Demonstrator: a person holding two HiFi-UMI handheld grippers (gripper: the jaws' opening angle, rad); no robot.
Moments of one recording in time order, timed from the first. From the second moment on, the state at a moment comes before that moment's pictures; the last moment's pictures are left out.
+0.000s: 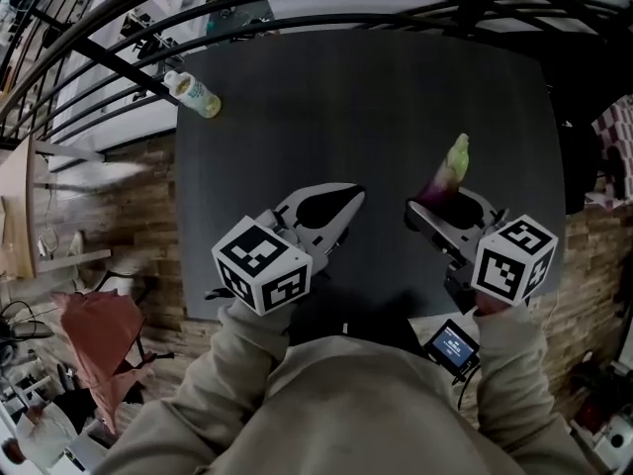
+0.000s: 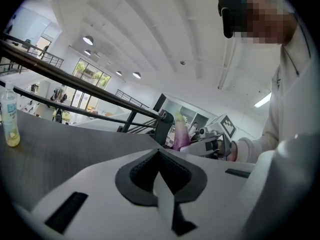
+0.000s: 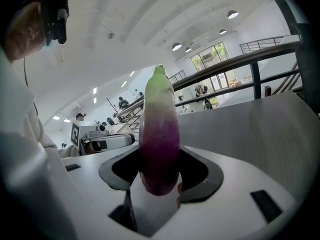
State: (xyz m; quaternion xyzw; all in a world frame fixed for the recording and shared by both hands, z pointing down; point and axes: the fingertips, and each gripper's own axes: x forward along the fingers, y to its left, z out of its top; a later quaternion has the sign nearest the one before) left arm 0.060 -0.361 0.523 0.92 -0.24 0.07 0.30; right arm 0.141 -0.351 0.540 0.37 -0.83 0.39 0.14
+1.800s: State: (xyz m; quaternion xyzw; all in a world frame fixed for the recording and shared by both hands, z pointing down) left arm 0.010 -0.326 0.676 0.85 -0.29 0.12 0.42; right arm 0.124 -0.301 0.750 0.33 -0.74 0.52 0.26
